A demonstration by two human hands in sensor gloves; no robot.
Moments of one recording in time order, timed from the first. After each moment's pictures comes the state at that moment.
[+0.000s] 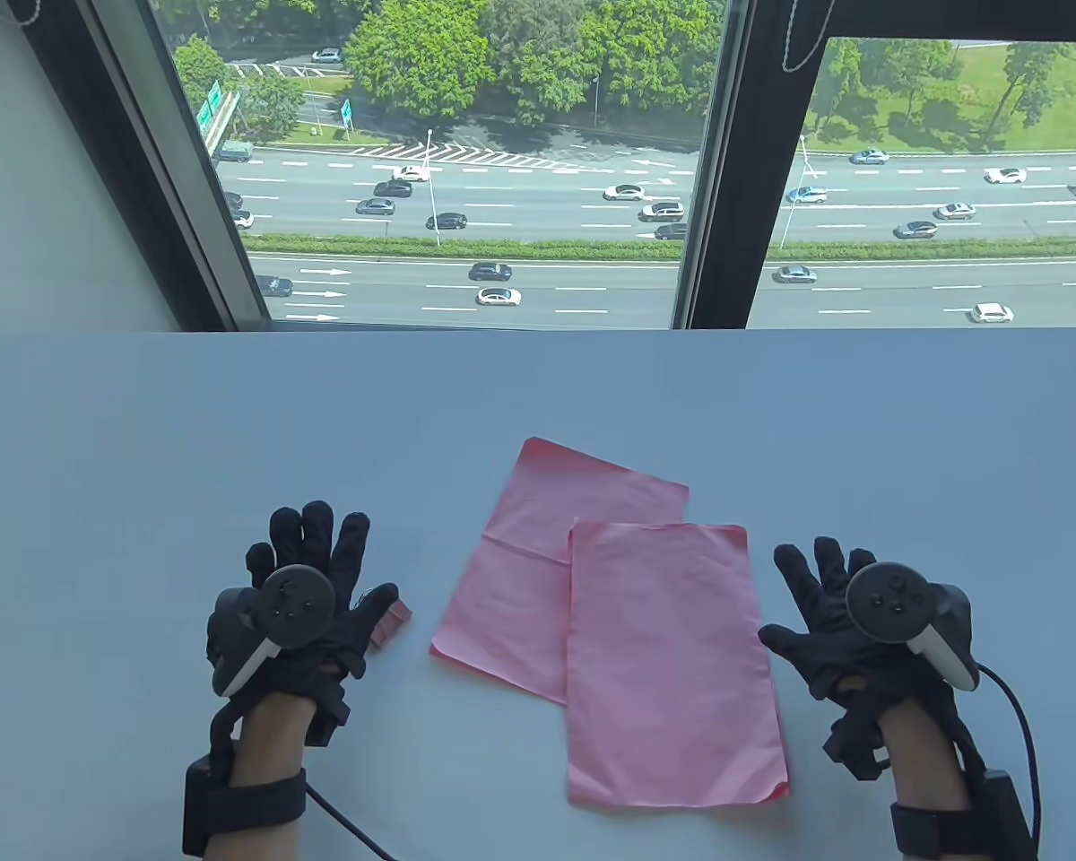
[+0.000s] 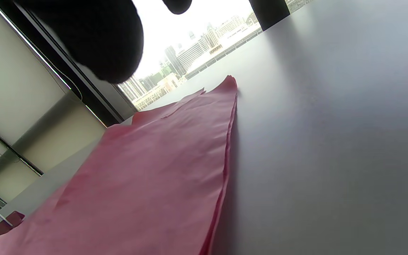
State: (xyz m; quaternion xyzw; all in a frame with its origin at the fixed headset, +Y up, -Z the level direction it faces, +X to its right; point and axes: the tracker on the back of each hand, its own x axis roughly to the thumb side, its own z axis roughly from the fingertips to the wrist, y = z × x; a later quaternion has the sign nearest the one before) left_hand -0.270 -0.717 -0.324 0.04 -0.04 0.17 0.98; right_hand 0.284 -0.735 -0.320 0.05 0.10 0.95 0.29
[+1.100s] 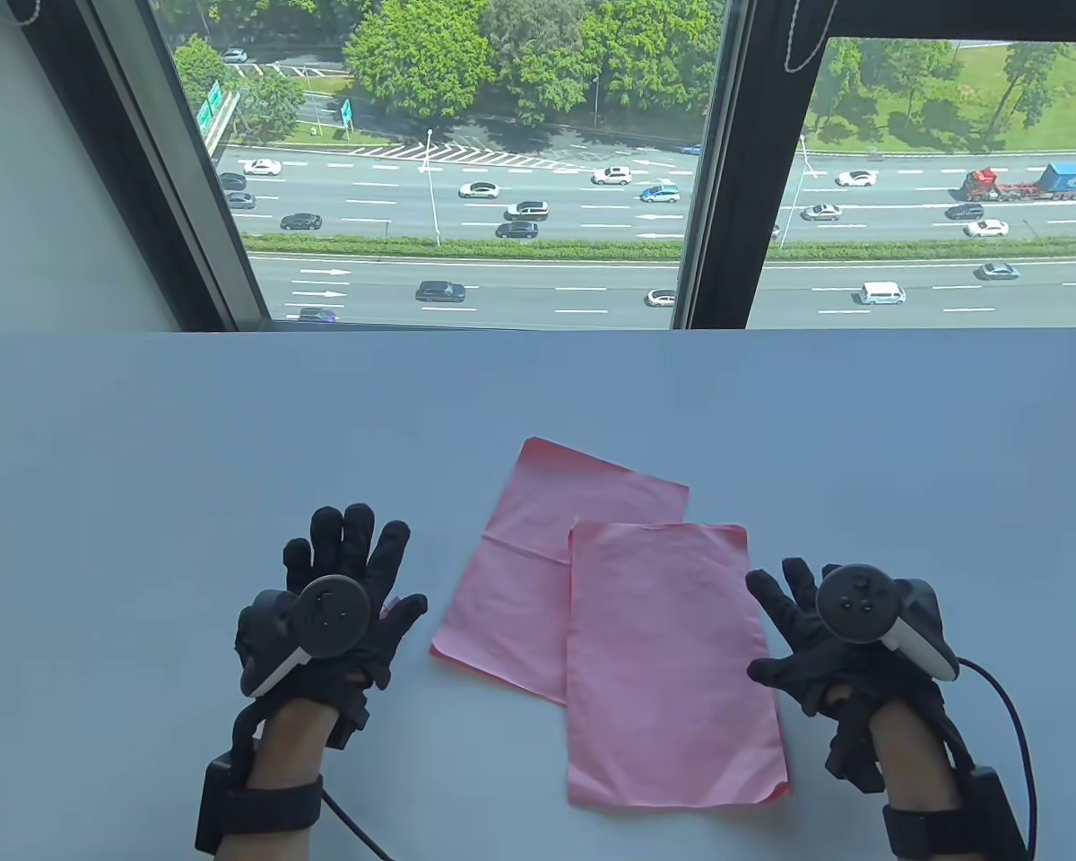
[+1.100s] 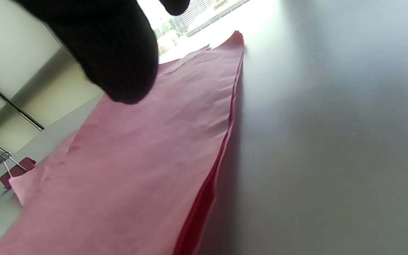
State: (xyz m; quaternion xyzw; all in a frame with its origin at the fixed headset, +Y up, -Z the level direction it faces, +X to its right) left_hand -0.239 -0.715 -0.321 0.05 -0.10 0.14 0.98; right_hand 0.268 -0.743 -0.320 0.08 0.18 0.95 0.25
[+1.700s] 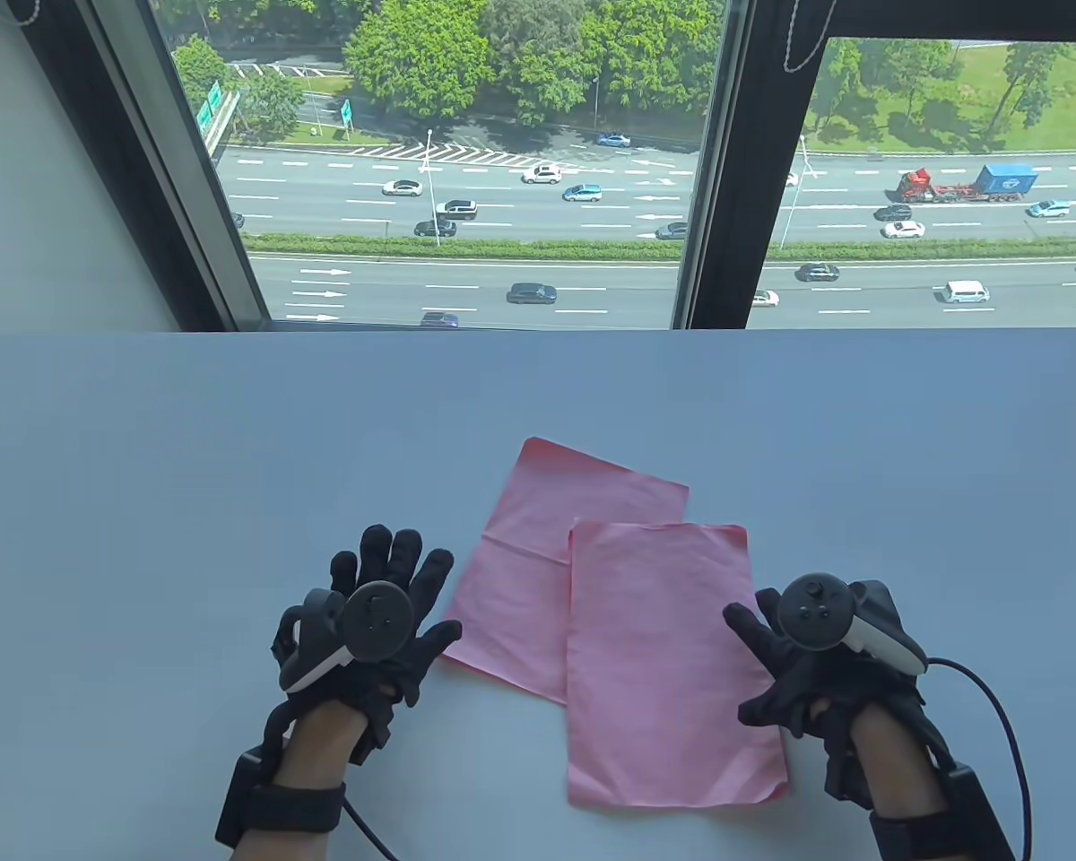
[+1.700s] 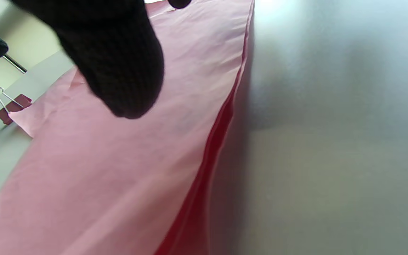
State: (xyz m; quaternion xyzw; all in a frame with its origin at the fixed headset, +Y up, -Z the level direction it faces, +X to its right) left_hand -0.206 -0.734 -0.323 -0.02 -0.15 0.12 0.98; right_hand 0.241 -0.751 -0.313 0.10 0.27 0.94 0.19
